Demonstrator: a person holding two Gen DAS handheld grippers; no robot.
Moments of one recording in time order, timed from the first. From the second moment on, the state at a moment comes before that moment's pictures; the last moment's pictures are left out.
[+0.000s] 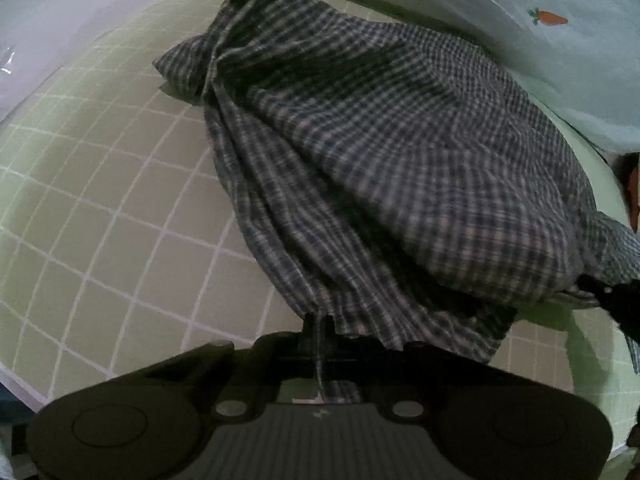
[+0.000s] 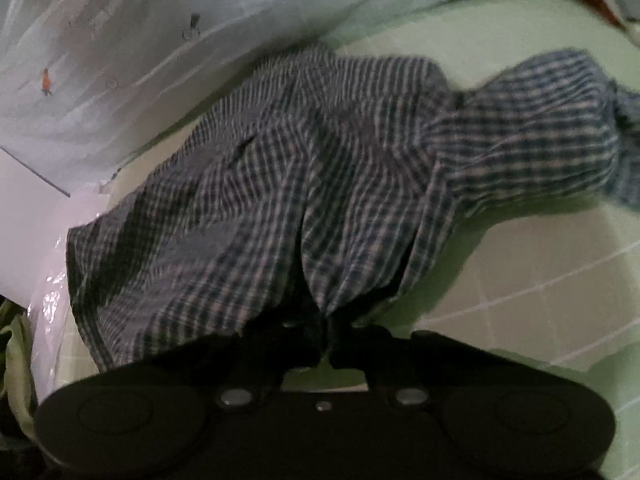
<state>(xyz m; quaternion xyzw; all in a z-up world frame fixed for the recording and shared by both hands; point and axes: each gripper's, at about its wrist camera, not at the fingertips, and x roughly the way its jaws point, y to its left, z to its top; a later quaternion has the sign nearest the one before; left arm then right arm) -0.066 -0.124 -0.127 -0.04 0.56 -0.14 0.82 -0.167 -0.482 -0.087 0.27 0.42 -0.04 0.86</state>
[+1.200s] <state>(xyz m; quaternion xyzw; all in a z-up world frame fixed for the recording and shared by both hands) -0.043 -0.034 -0.123 0.04 0.54 -0.04 0.84 -0.213 -0.457 -0.083 0.13 0.47 -0.19 0.85</state>
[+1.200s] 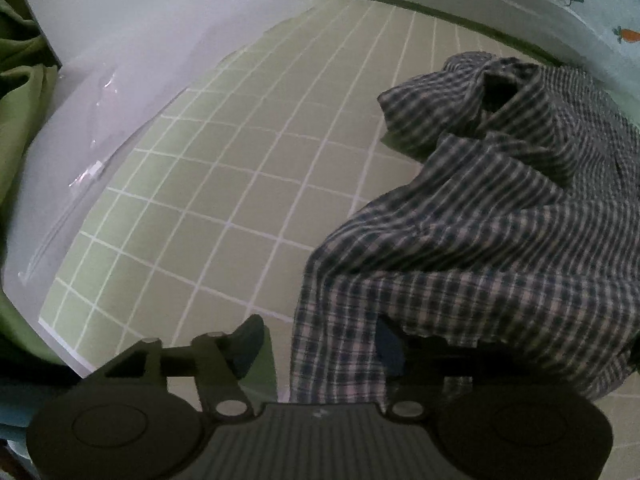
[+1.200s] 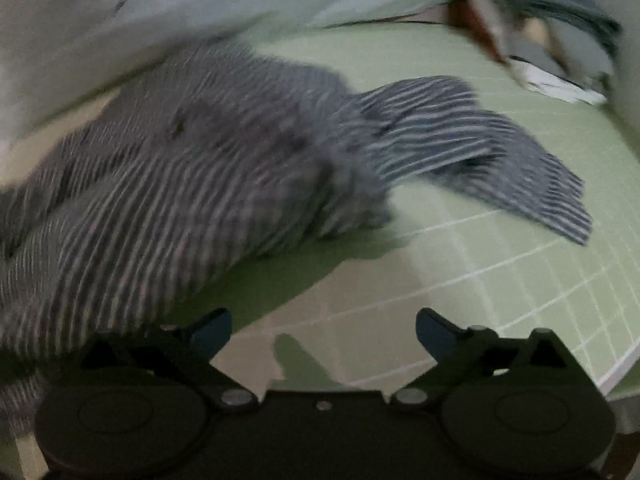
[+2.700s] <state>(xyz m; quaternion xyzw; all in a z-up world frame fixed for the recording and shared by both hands) -0.054 -0.083 -0.080 0.02 0.50 0.00 0.86 -0.268 -0.598 -0.054 0.24 0.40 -0.24 0.85</state>
